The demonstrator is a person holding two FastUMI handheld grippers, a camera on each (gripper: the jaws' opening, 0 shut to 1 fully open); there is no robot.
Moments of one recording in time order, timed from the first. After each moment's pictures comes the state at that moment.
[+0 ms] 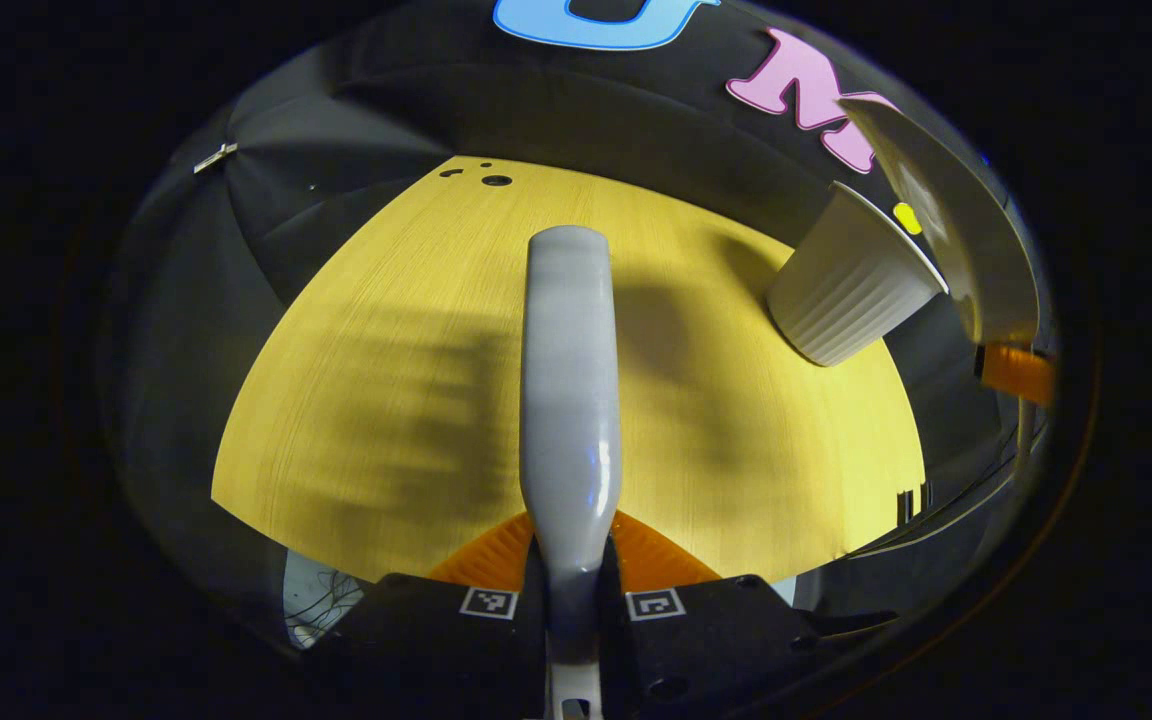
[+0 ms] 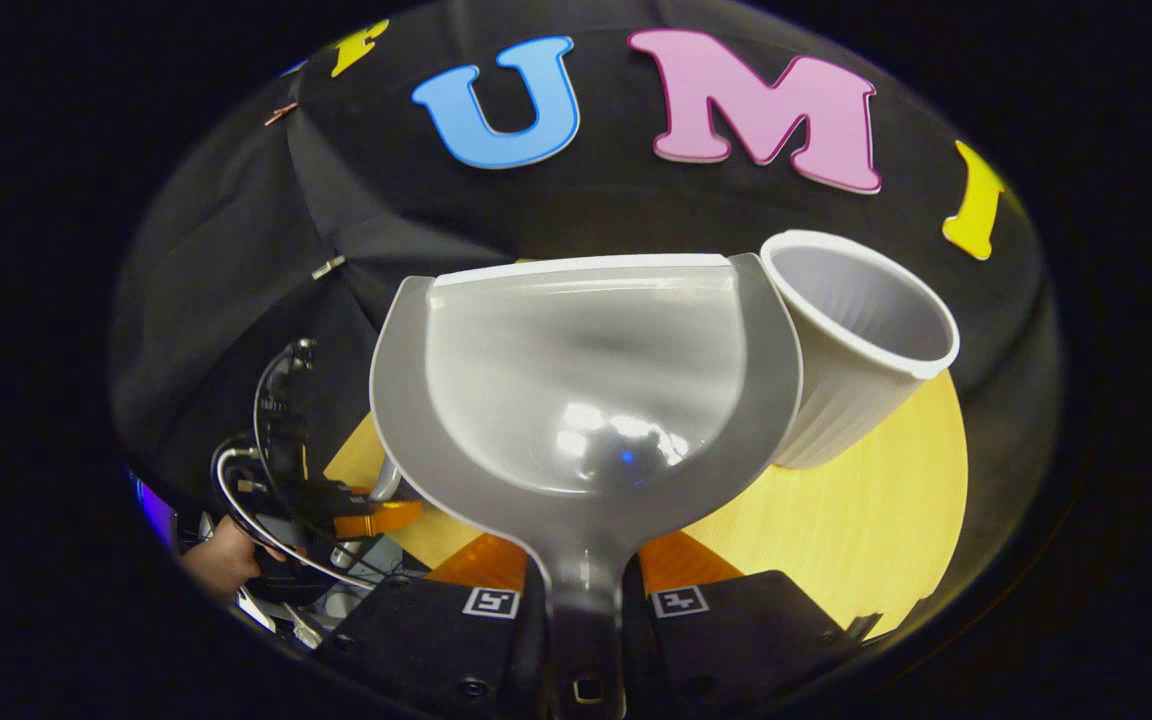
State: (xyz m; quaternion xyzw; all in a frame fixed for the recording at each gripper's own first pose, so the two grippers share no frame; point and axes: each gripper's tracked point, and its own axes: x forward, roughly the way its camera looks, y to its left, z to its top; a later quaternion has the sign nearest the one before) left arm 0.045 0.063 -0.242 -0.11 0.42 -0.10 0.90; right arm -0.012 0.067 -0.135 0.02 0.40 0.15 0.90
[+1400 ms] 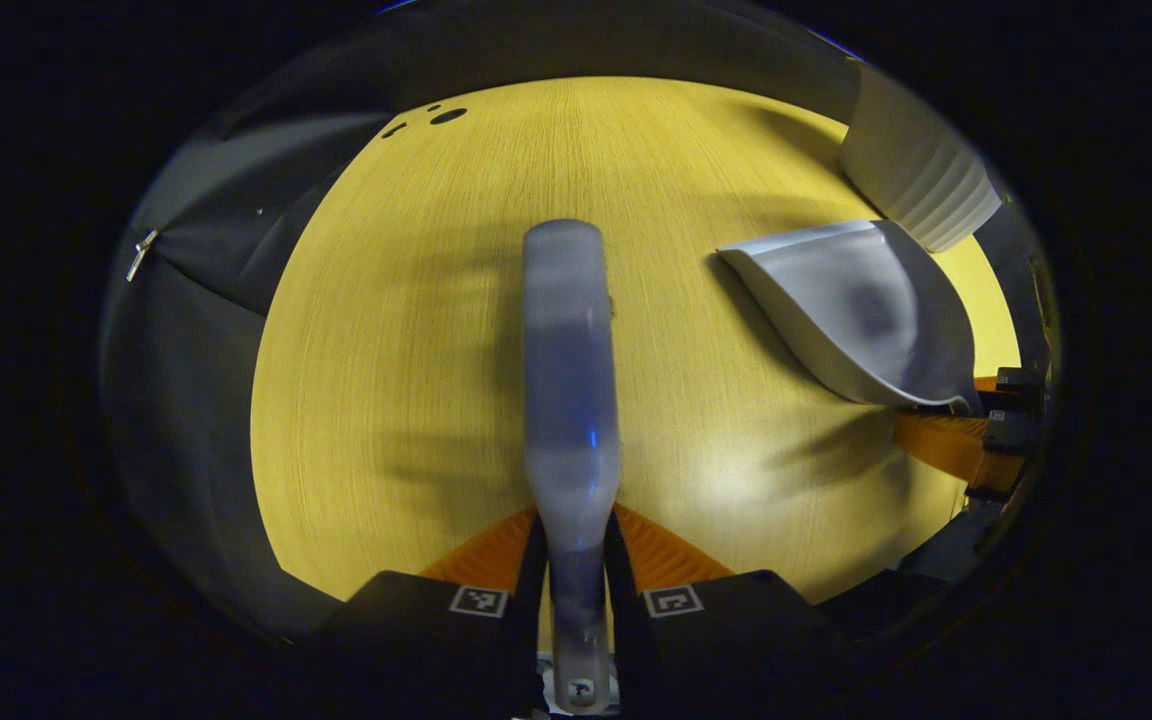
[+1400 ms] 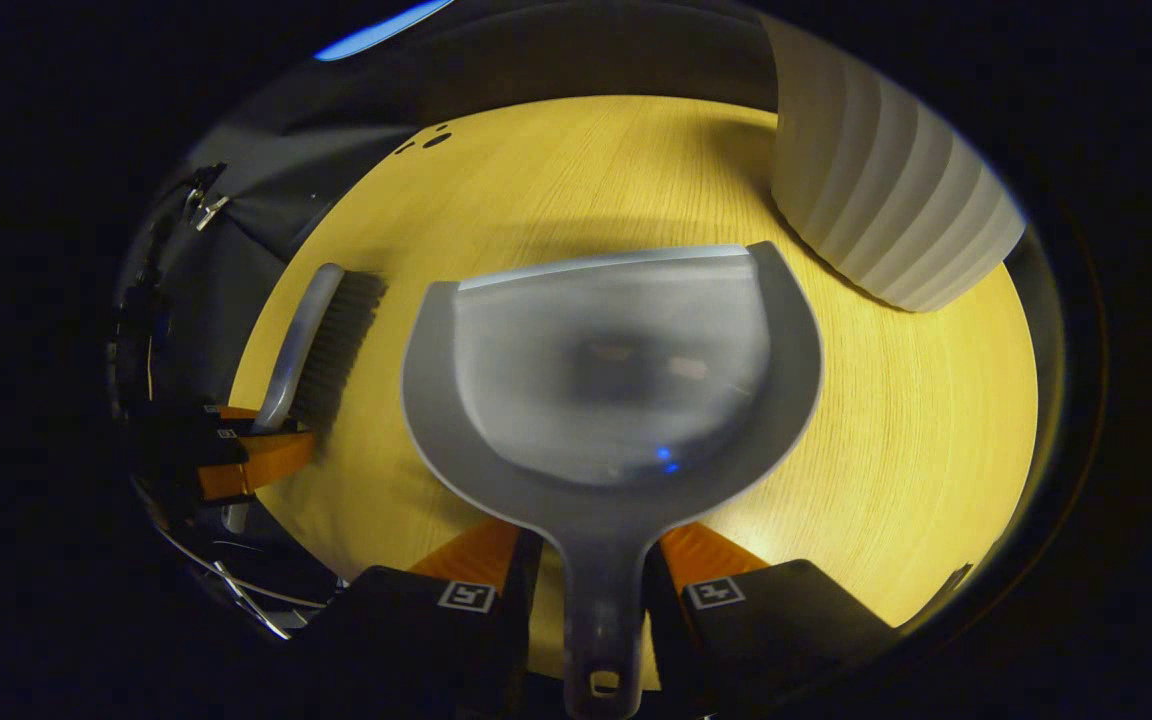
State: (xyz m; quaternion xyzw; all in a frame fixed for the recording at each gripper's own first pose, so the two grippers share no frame) left arm 0.071 0.055 -0.290 0.06 0.54 -0.06 0.84; right arm 0.003 0.062 -0.328 0.06 0.54 0.08 0.83
